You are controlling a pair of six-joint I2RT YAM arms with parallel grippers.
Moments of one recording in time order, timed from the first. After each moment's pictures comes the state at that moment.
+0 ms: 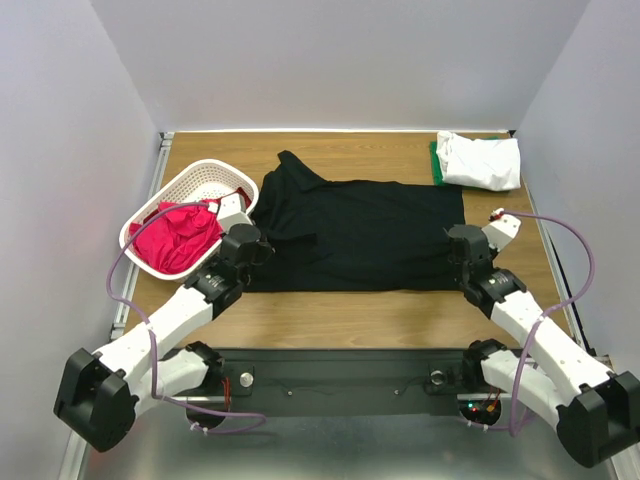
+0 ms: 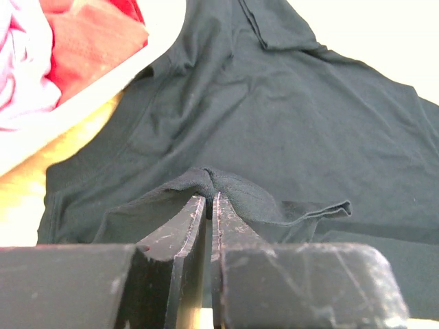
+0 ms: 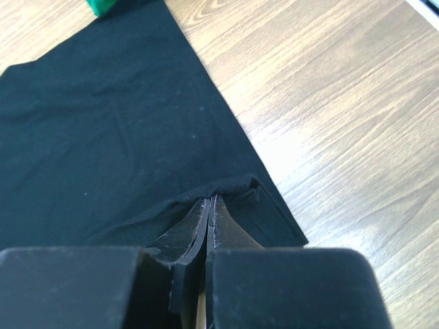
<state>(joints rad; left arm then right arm) -0.58 0.95 0.58 -0.08 -0.48 -0.63 0.37 0.86 0.57 -0.37 0.77 0.70</state>
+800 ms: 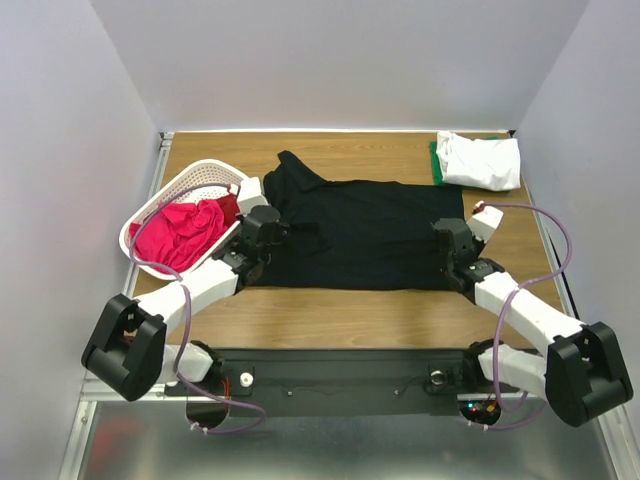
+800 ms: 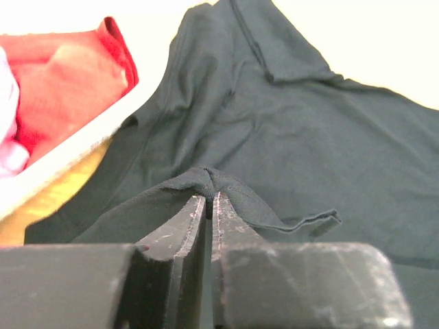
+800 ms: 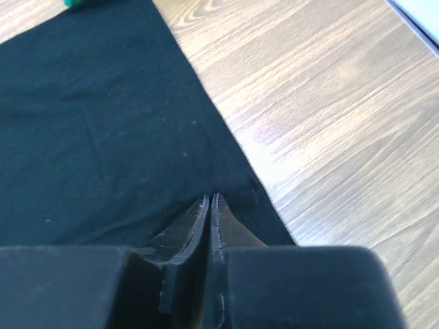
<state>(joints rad) -0.58 1.26 0.67 0.14 -0.56 -0.55 0.37 1.11 0.55 -0.15 0.84 0.60</state>
